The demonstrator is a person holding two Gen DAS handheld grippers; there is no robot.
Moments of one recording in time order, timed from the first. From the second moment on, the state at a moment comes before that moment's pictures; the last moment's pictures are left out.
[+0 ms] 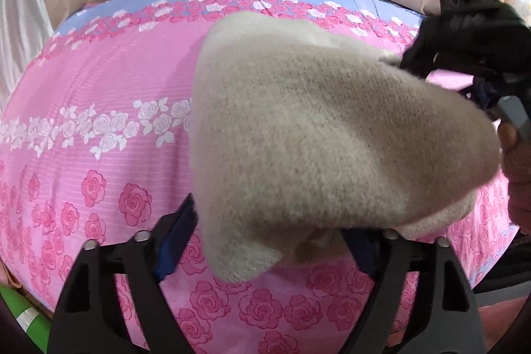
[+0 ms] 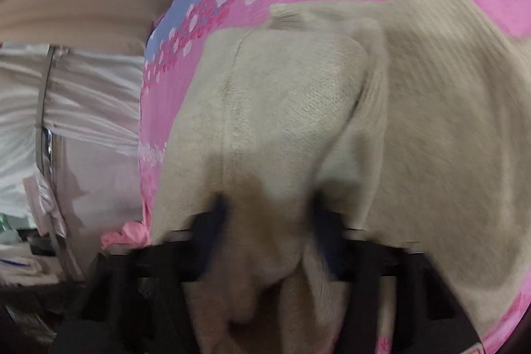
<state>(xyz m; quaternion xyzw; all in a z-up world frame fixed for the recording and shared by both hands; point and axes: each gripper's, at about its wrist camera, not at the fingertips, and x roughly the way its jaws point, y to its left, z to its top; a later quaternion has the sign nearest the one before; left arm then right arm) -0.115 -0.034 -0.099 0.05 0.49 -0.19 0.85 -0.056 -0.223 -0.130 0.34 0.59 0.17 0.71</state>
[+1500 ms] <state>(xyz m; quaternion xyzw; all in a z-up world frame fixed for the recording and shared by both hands) -0.079 0.017 -0.052 -0.10 0.55 -0.24 0.79 -0.247 -0.314 -0.139 0.49 0.48 0.07 0.72</state>
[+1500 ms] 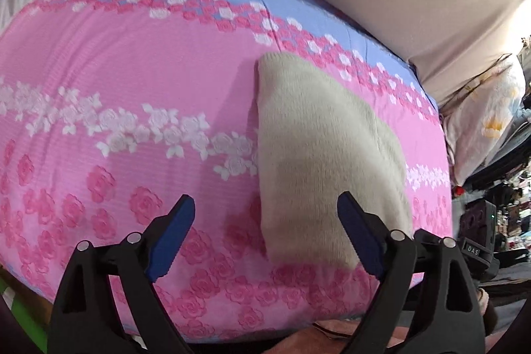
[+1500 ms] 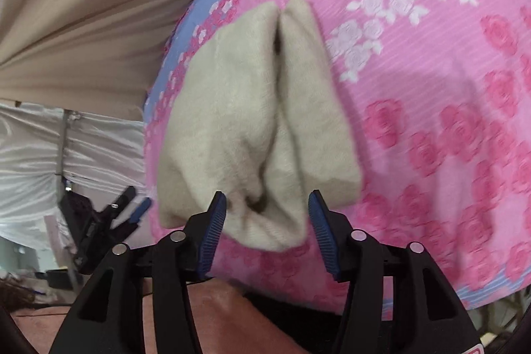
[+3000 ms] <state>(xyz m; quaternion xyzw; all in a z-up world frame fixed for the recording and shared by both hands) -0.091 0.053 -0.034 -0.01 0.50 -0.24 0.84 -0.183 -0.307 -0.073 0.27 0.51 0.01 0.82</state>
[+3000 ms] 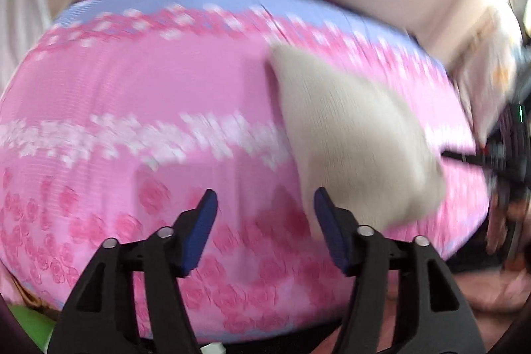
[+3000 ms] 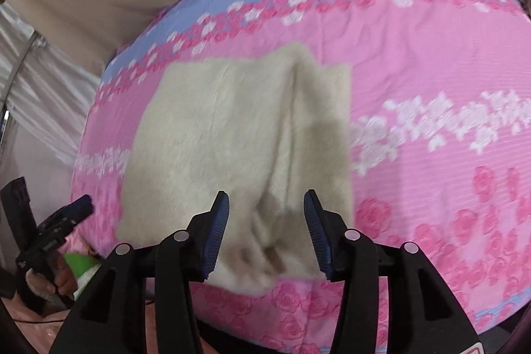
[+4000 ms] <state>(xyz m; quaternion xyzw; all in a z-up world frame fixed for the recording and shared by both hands) -0.063 -0.005 -0.006 0.00 0.44 -0.22 0.87 -0.157 -0.322 -0.112 0.39 0.50 0.01 0.78</state>
